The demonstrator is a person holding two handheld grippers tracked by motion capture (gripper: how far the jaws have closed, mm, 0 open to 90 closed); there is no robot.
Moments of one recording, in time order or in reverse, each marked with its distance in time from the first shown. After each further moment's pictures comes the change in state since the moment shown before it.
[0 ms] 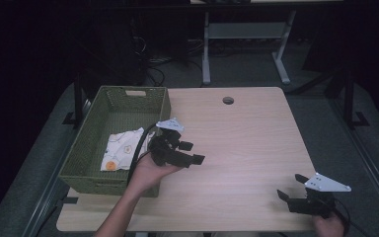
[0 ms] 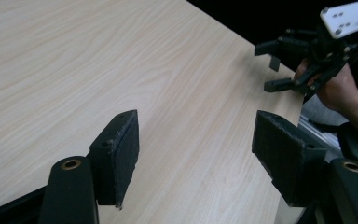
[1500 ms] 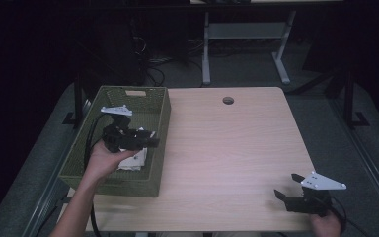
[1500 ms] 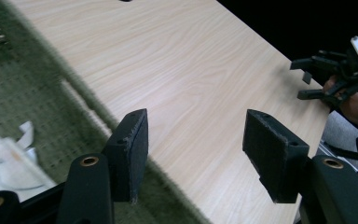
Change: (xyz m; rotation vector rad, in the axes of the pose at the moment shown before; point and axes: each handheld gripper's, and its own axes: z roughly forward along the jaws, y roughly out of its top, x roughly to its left) left arm 0.065 -0.023 -0.094 -0.063 0.085 -0.108; right arm 0.003 0.003 0.007 0.012 0.022 -0.007
